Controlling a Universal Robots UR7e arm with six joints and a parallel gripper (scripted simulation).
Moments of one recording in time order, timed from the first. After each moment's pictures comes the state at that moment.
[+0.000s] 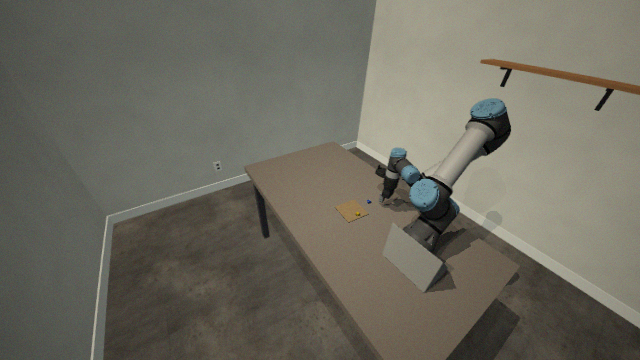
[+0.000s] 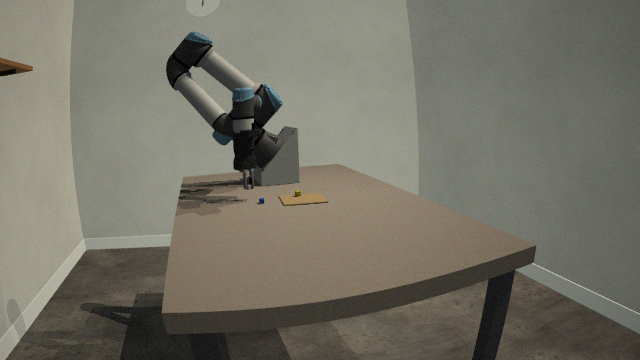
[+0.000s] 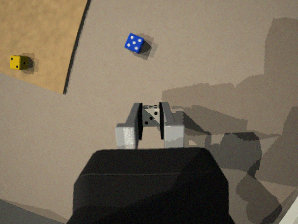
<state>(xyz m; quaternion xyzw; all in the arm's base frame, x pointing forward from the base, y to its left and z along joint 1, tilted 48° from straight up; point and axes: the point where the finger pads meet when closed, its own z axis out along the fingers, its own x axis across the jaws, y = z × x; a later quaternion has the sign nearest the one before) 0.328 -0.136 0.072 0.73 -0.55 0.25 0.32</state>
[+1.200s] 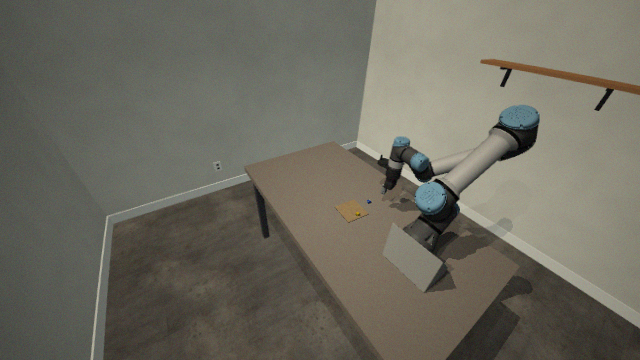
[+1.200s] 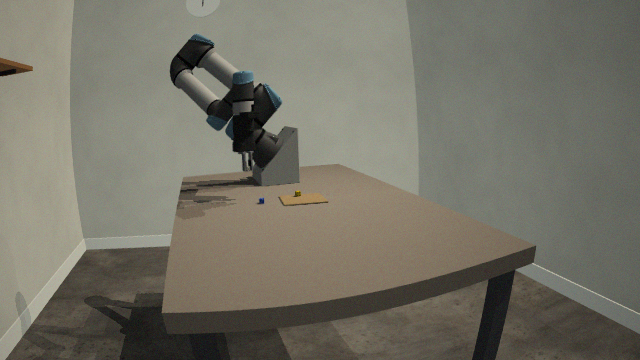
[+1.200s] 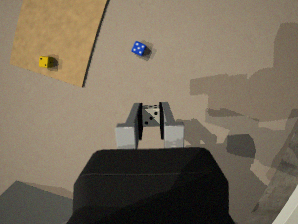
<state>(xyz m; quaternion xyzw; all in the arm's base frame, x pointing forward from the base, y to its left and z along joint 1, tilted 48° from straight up) 0.327 -0.090 0.113 0.73 -0.55 0.25 0.32</state>
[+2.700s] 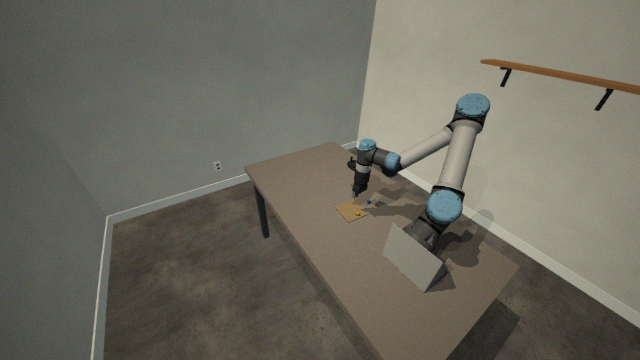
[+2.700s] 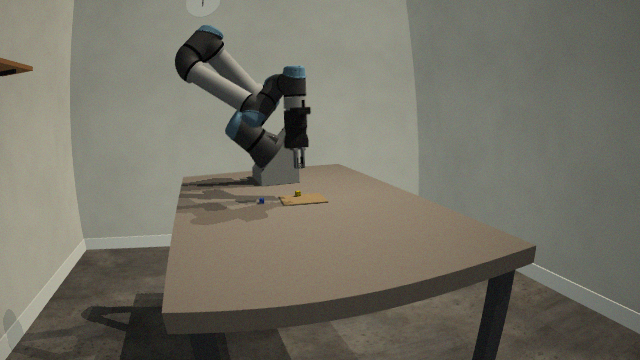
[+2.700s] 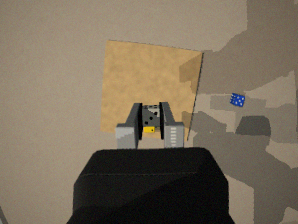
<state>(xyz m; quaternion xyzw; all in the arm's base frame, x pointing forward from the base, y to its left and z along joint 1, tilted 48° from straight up) 0.387 0.023 -0.006 0.67 -0.62 0.28 0.29</state>
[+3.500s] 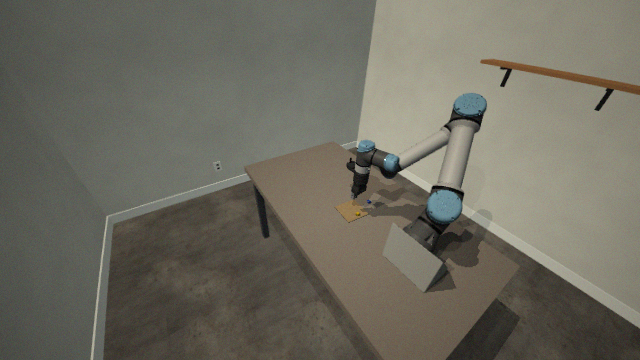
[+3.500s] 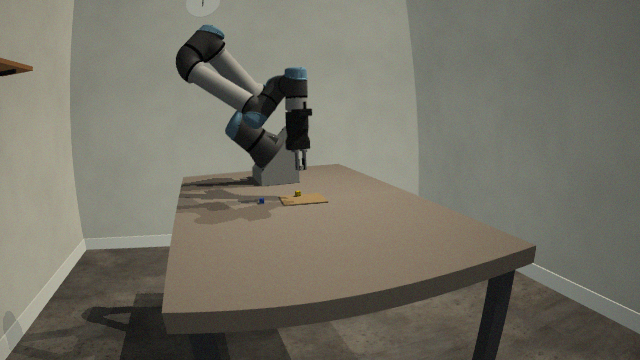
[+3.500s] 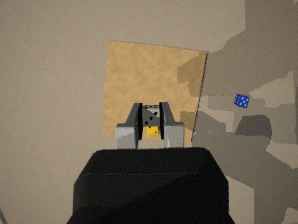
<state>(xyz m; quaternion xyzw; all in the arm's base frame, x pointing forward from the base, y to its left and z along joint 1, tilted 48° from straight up) 0.388 0.022 -0.013 0.67 -0.62 0.28 0.29</state>
